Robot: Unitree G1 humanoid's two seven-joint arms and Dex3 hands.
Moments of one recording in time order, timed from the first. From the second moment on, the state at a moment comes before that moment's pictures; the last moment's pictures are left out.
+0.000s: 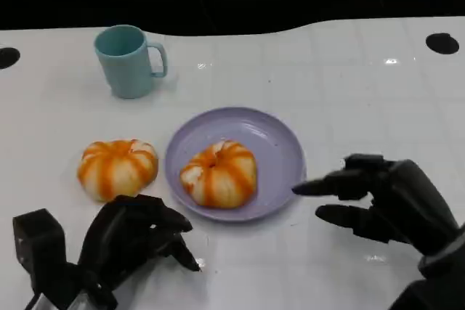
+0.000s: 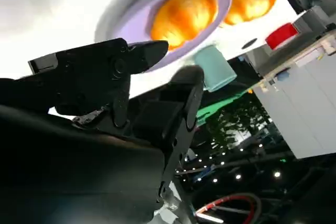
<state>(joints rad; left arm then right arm) -0.26 -0.03 0.18 0.80 -0.32 -0.36 -0.72 -0.25 -0.35 0.29 0.52 -0.57 -0.87 -0.34</state>
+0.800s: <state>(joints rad) -0.26 -0.03 0.19 0.81 -0.32 -0.36 -0.72 -0.06 -0.36 0.24 0.42 -0.53 -0.84 -0.23</state>
